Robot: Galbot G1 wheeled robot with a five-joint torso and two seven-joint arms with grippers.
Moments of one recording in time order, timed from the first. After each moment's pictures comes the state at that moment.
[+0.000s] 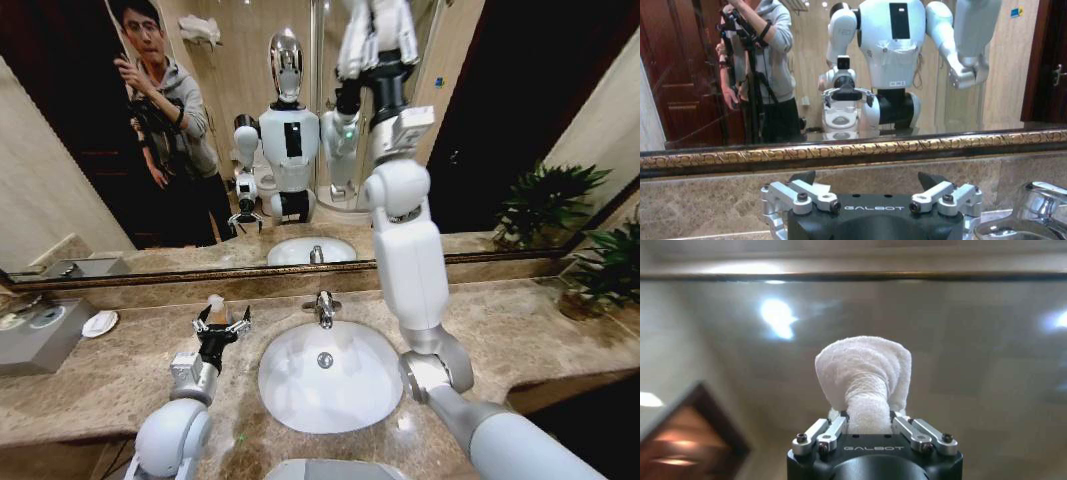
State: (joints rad) left arm 1.68 -1.40 -0.62 -2.34 -0.15 0.32 -0.09; right arm -0.25 1.61 0.15 1.71 -0.02 0.01 0.07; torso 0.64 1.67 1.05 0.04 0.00
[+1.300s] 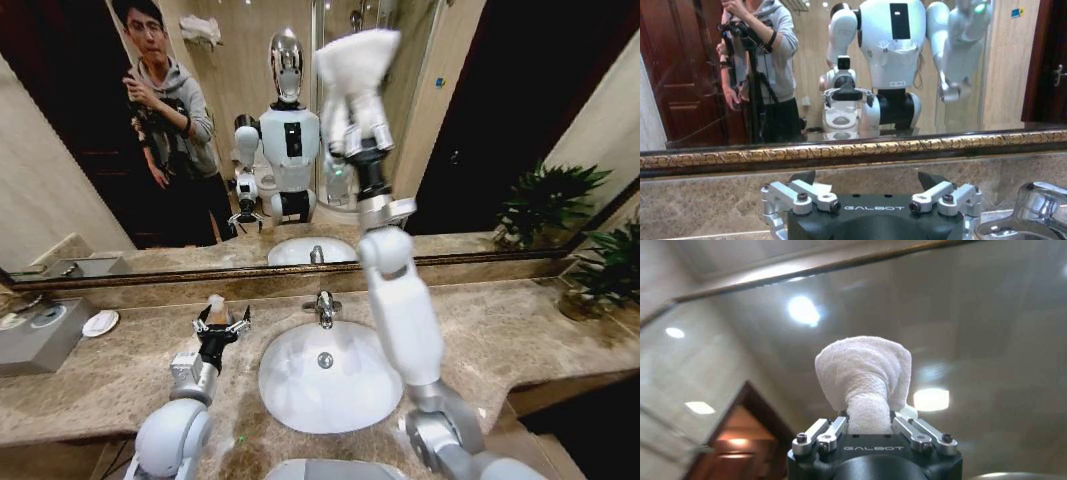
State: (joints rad) left arm 1.68 -1.40 -0.62 -2.34 -0.15 0.32 -0.09; right arm -0.53 1.60 0.11 1.77 0.03 0.18 0.01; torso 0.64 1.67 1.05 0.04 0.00
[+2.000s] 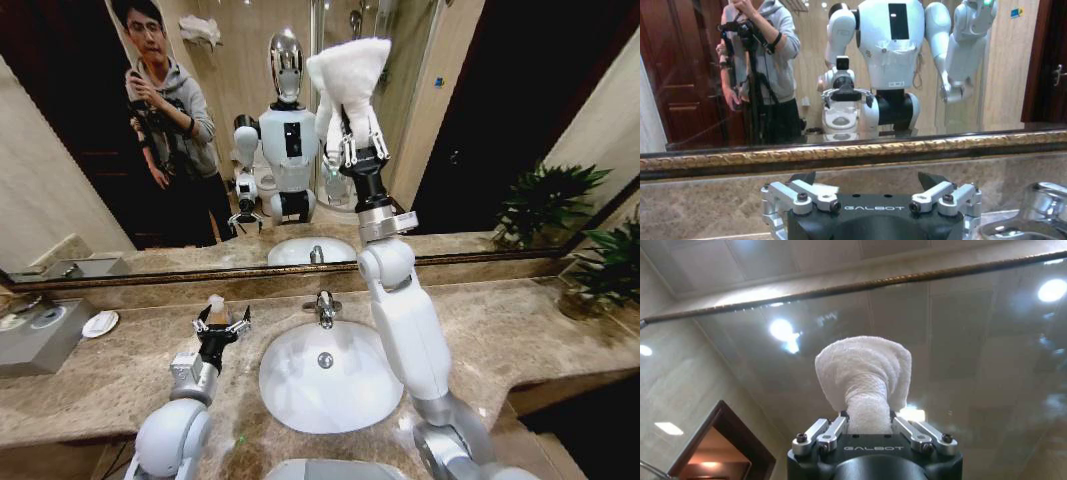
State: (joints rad) left arm 1.68 -1.40 -0.62 -2.34 -0.15 0.32 -0.09; right arm -0.56 1.54 0.18 1.91 0.09 0.17 0.04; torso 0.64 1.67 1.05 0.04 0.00
